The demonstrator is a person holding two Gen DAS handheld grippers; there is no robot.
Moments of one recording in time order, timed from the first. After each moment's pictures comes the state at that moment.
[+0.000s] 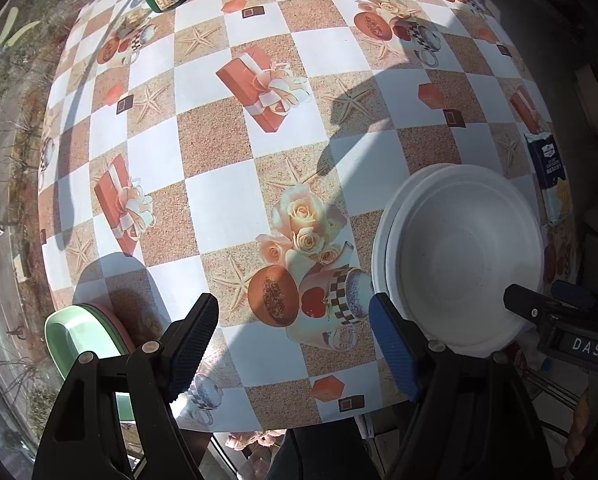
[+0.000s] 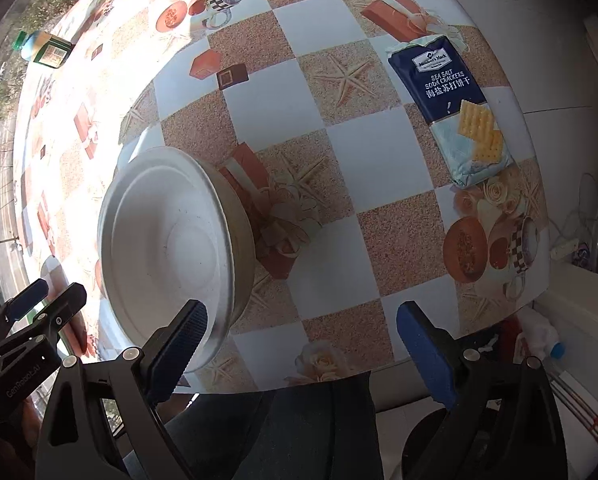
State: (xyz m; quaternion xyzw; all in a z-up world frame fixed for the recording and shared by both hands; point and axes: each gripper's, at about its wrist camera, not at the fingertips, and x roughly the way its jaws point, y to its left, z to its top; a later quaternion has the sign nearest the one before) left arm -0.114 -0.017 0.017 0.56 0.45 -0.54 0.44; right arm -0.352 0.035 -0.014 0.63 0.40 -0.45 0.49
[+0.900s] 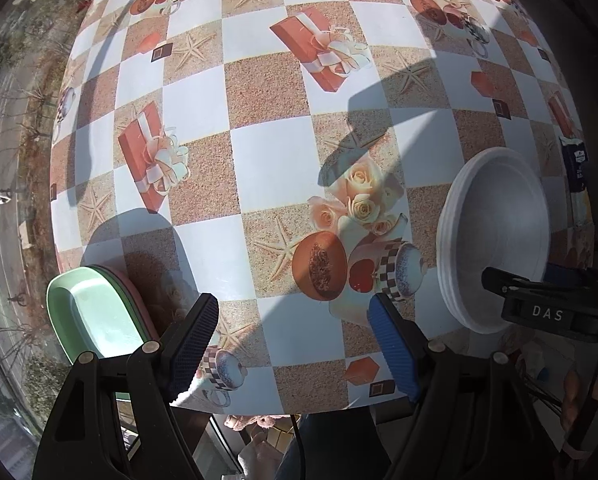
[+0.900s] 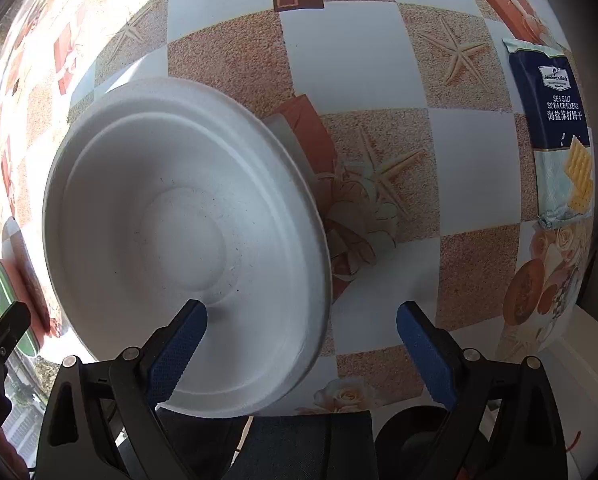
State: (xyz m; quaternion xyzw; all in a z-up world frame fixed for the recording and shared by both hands) left arm -0.088 -0.012 -0.002 0.56 0.48 -0.49 0.46; right arm -0.293 0.002 -0.070 0.60 0.50 -0.39 0.48
